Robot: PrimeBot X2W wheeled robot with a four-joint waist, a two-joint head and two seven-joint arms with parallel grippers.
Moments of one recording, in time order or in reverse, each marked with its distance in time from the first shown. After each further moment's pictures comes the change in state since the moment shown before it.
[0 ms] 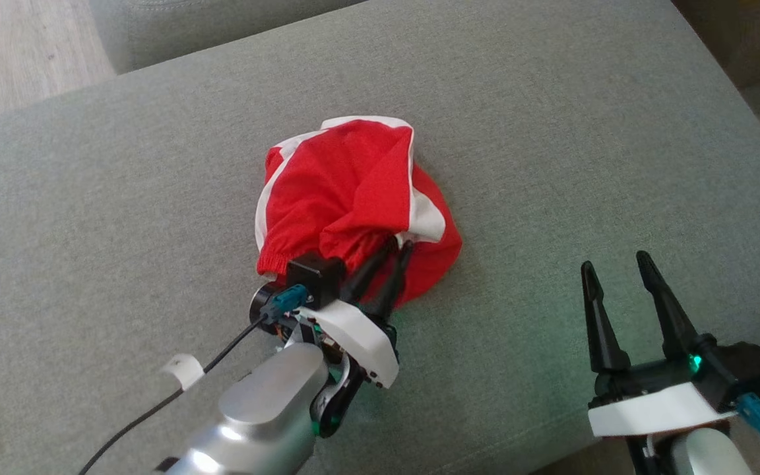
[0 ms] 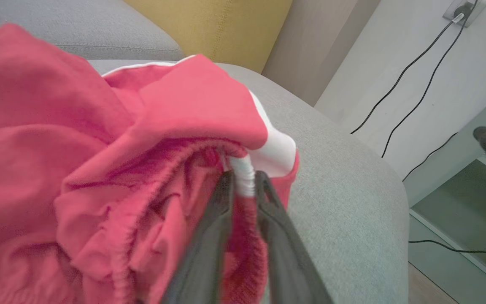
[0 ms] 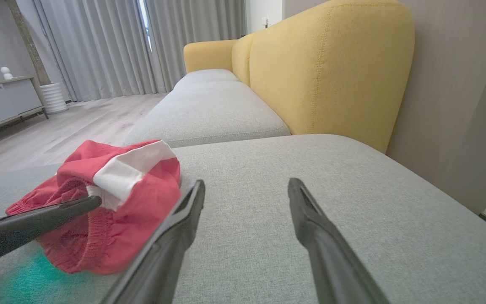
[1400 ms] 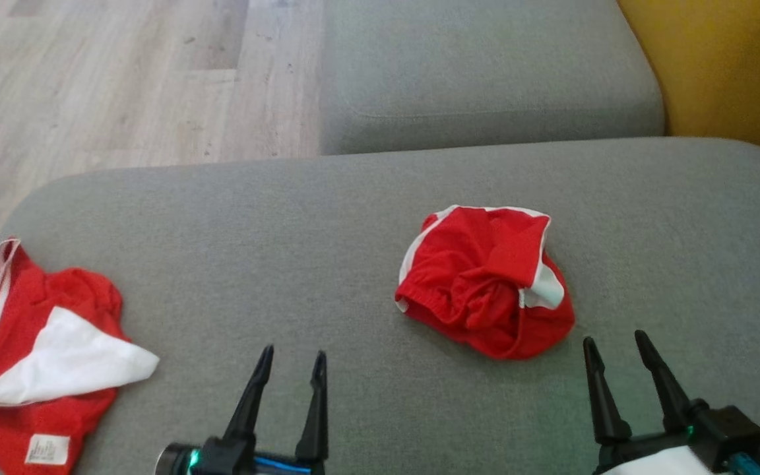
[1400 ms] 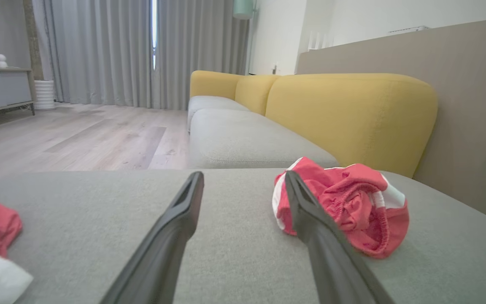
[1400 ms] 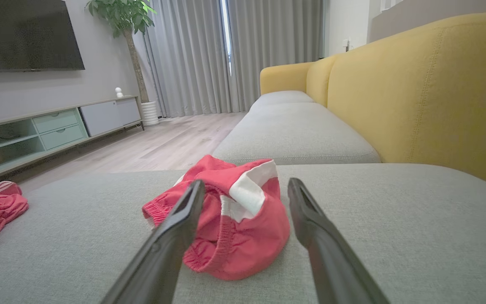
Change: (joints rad) left arm 0.744 0.008 0.582 -0.590 0.614 0.130 -0.033; right arm 0.151 0.022 -0.019 0.053 0.000 0.000 0.000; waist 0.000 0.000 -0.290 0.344
